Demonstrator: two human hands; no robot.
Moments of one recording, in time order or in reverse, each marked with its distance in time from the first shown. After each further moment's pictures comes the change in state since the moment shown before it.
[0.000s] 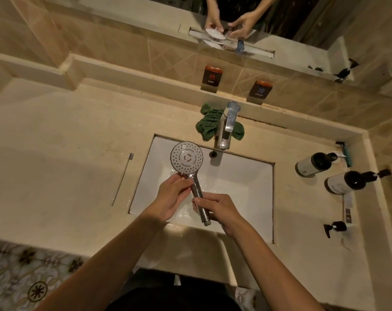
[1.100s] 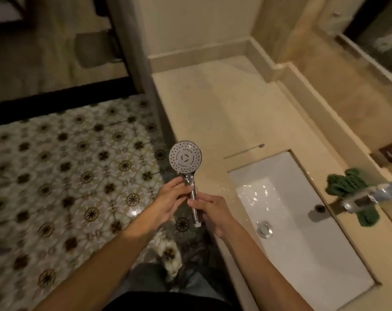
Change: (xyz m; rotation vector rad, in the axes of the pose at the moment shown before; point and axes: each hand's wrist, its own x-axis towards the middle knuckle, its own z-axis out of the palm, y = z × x) left_hand -0.223 -0.114 -0.114 -0.554 0.667 0.386; right_hand -0.057 0.077 0.153 -0.414 -0.790 0.095
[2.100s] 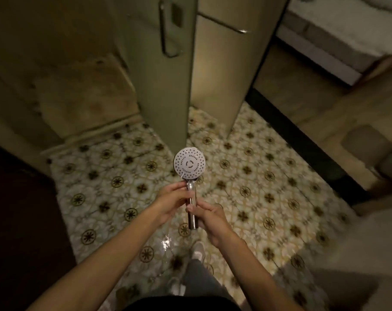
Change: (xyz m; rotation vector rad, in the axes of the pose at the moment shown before) left_hand -0.302 -0.036 -0.460 -0.807 0.904 0.546; right_hand -0.024 0.200 0.511 -0.853 -1.017 0.337
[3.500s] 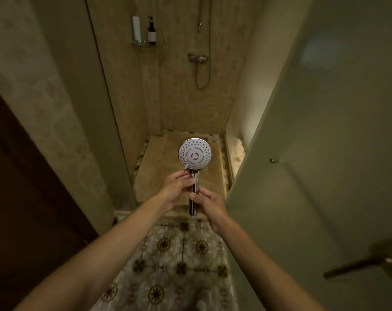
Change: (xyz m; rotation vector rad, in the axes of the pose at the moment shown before) left_hand 0.243 0.539 -0.357 -0.210 0.443 0.482; right_hand 0.478 -0.339 0.510 -0.433 -0.508 -0.201
